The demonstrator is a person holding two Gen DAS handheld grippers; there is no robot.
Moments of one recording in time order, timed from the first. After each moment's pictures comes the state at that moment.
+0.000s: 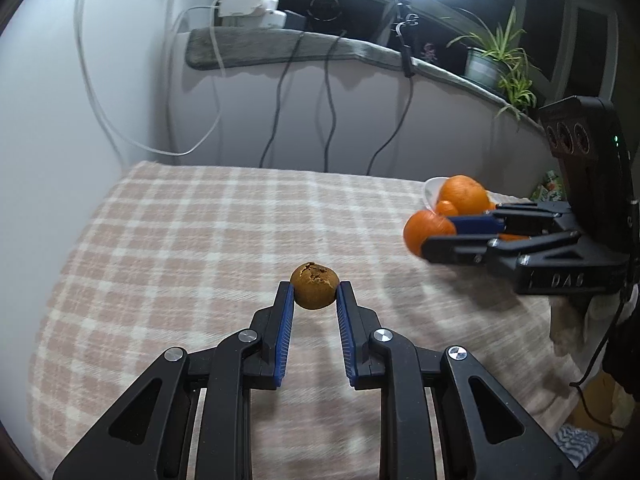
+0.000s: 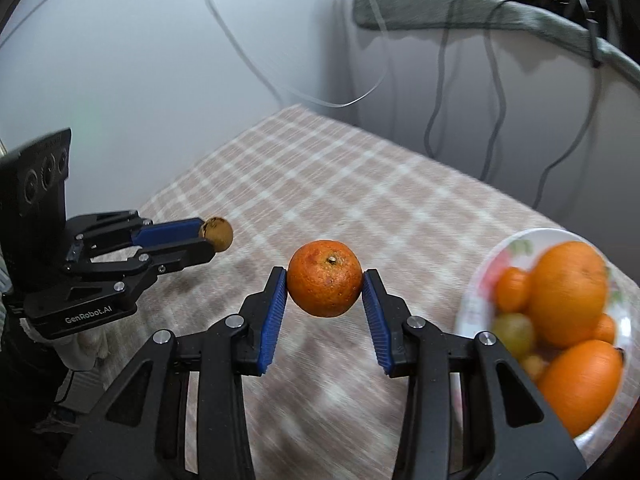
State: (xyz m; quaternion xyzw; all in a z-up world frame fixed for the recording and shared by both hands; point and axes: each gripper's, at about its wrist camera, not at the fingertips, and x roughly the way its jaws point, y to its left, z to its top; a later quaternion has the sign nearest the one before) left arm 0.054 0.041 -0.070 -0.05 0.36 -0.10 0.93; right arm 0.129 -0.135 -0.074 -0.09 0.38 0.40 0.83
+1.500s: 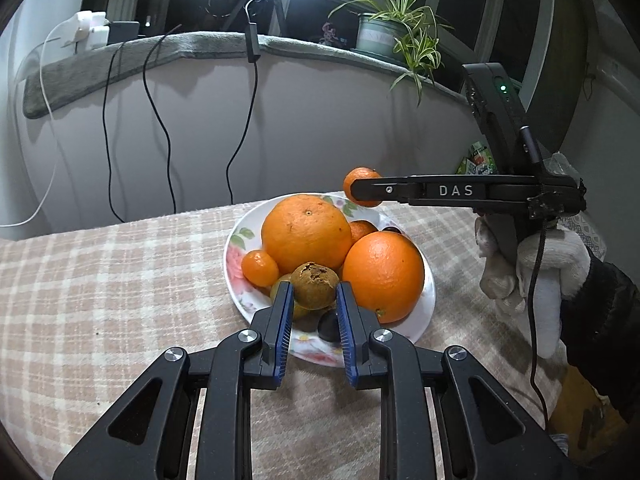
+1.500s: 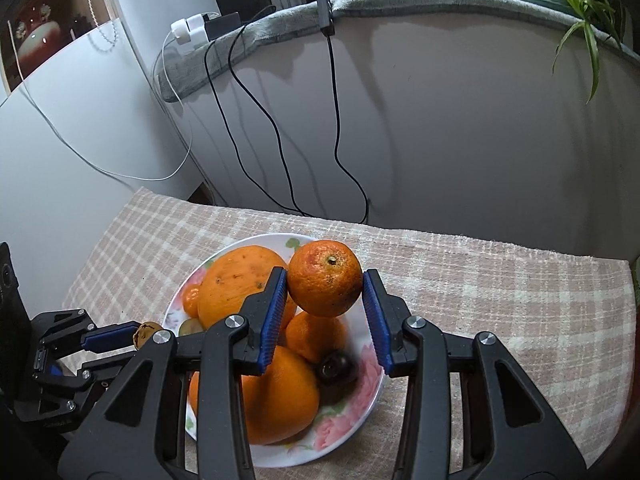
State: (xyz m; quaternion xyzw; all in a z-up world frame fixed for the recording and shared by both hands) left arm 0.117 -0.110 -0.062 -0.02 0.36 -0.24 0.90; right arm 0.227 -0.311 -0.077 0.03 0.40 0.25 0.88
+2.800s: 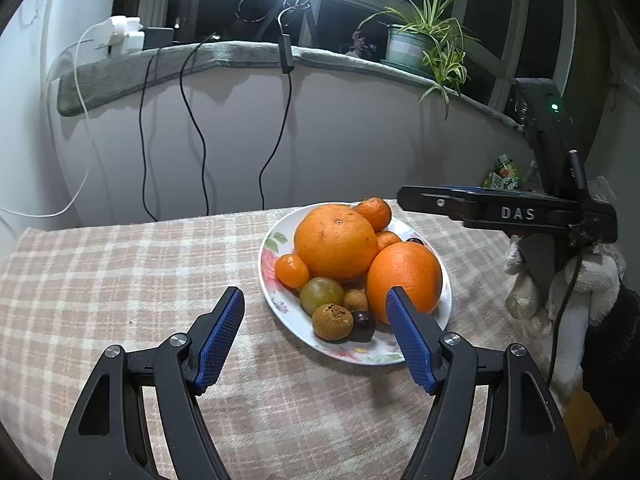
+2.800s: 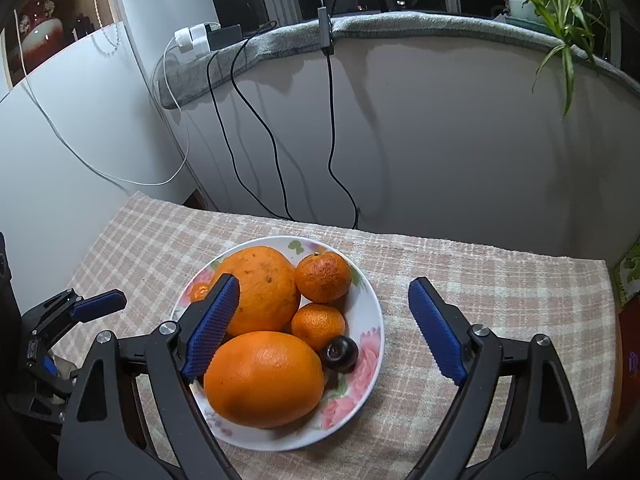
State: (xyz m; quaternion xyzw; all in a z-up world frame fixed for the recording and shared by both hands) left arm 0.111 -0.098 -0.053 -0.02 0.35 -0.18 0.92; right arm 0.201 -0.313 -0.058 0.01 0.37 0.22 0.90
